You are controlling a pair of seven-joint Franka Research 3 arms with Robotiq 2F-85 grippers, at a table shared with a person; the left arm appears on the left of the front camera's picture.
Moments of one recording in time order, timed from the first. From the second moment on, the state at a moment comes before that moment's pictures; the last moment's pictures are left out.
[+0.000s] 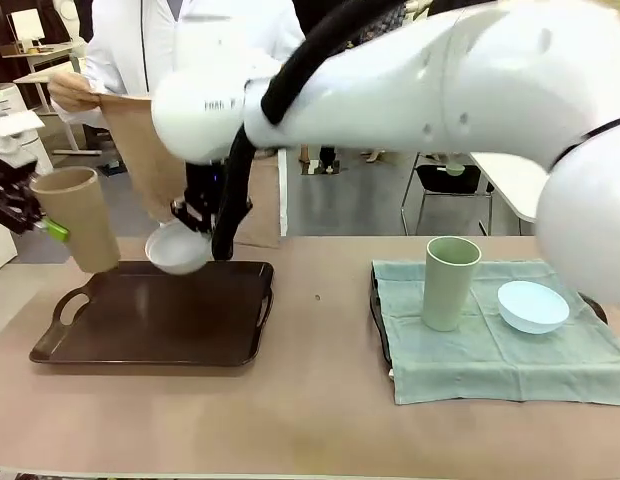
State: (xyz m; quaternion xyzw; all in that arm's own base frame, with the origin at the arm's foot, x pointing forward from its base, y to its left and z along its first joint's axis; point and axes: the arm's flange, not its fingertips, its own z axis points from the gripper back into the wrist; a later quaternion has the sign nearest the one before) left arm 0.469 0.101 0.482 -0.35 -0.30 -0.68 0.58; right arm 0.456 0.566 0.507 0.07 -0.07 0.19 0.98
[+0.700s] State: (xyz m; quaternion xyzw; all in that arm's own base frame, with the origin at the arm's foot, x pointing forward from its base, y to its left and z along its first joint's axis) left arm 0.420 0.096 0.542 -0.31 -0.30 -0.68 0.58; right arm 0.408 0.543 0.581 0.03 -0.11 0.19 0.98
